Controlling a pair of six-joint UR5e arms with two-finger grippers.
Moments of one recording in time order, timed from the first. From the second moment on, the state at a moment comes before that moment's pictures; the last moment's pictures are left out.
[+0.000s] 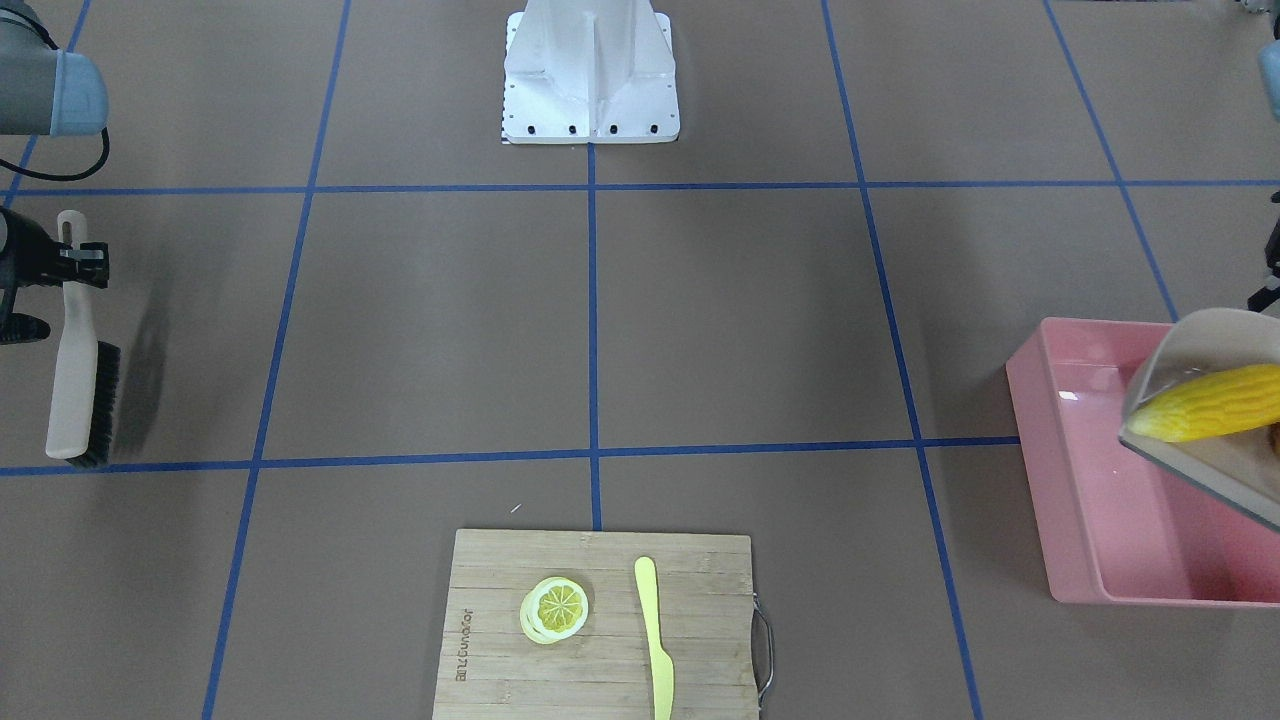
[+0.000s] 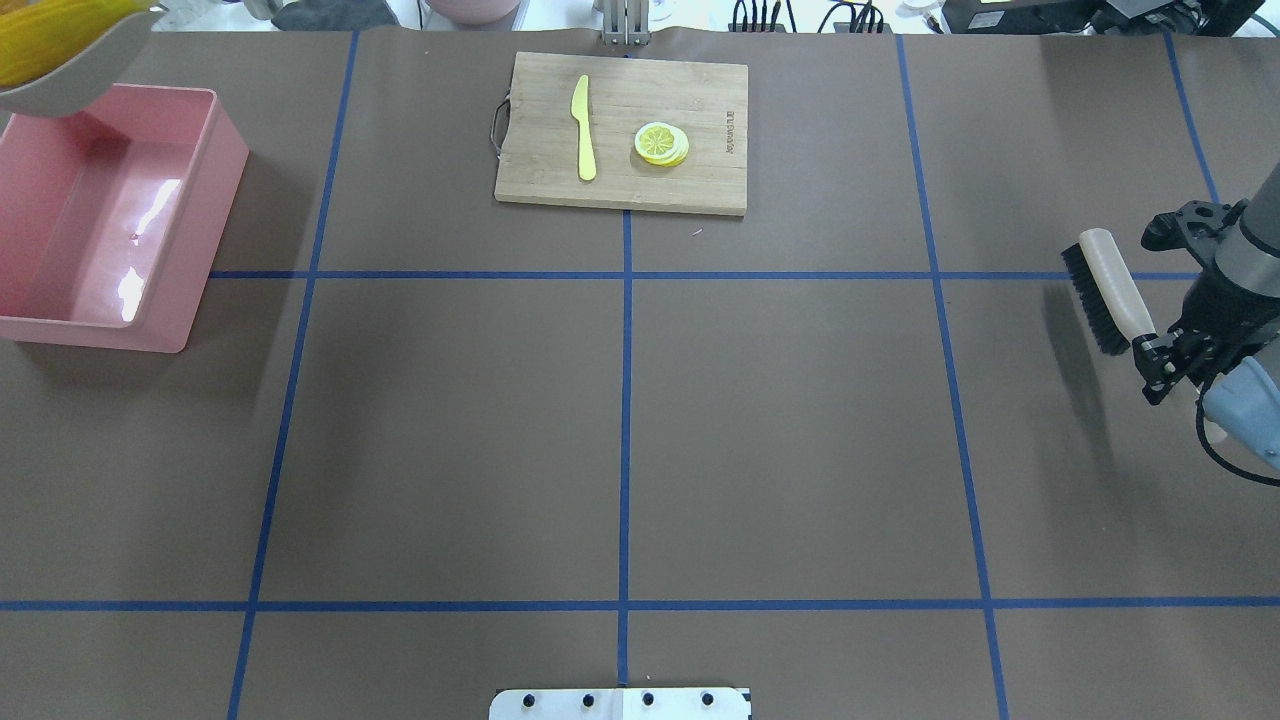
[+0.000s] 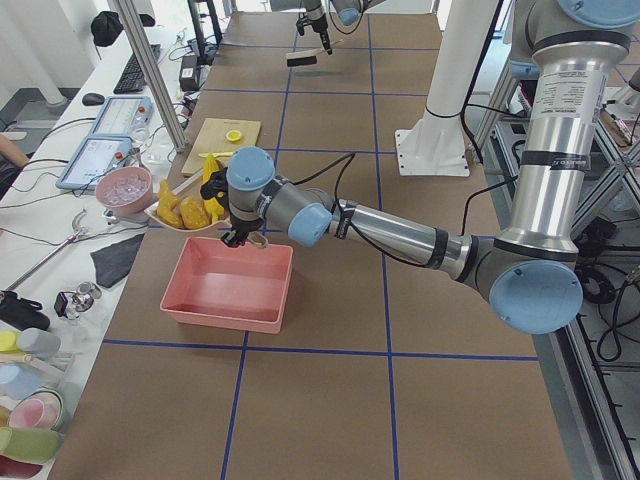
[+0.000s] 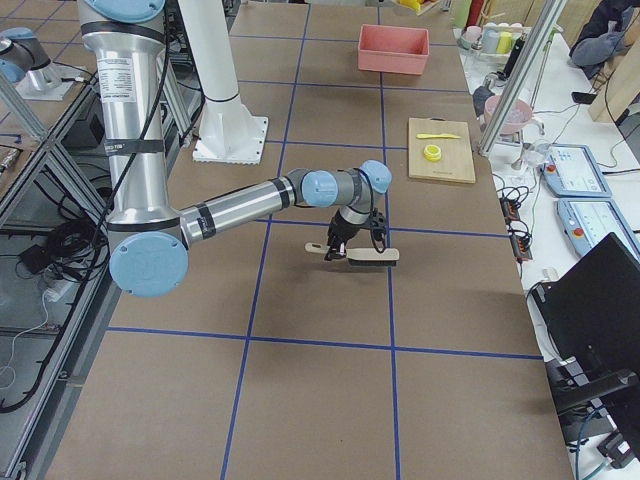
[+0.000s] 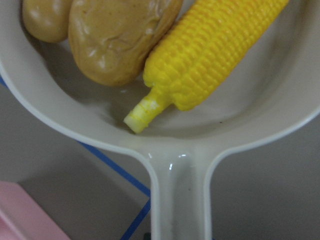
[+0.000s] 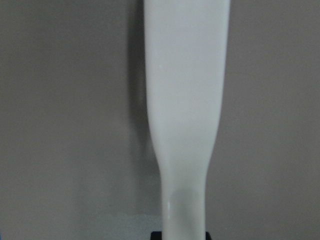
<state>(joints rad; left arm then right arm) -1.50 -1.67 -1.70 -1.89 -2.51 0.17 1.04 -1.51 1.83 -1.85 2.29 0.35</state>
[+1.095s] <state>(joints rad) -1.68 -1.71 -1.46 -1.66 -2.53 0.75 1.03 -1.53 1.74 -1.64 2.36 0.54</state>
